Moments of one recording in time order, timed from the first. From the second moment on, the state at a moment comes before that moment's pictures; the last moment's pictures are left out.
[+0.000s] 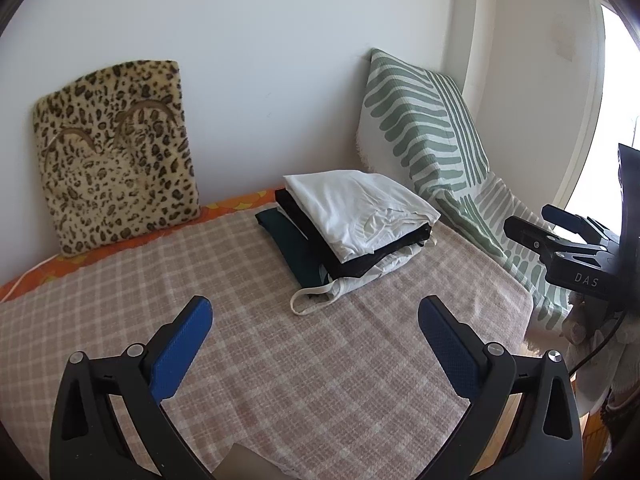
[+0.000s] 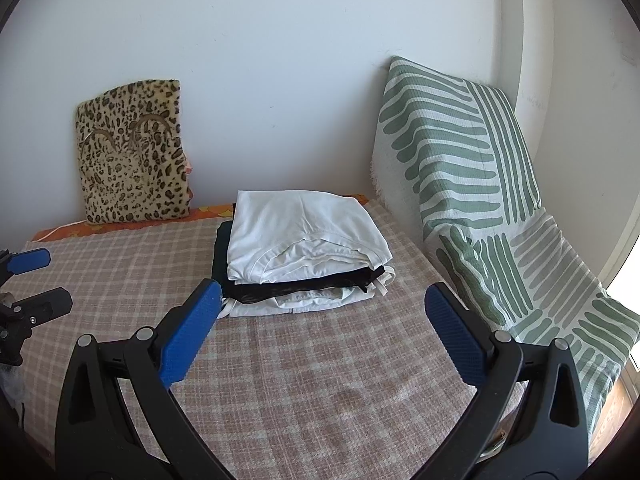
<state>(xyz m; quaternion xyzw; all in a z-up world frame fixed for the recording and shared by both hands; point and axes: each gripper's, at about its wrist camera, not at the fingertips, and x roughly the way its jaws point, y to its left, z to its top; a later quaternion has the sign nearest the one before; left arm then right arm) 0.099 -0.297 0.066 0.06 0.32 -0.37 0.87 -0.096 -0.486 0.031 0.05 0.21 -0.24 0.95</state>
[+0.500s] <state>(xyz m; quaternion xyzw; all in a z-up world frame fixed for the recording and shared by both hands) 0.093 -0.294 0.066 0.07 0.32 -0.37 0.87 -0.096 -0.481 0.032 0.04 0.21 -0.24 0.95</state>
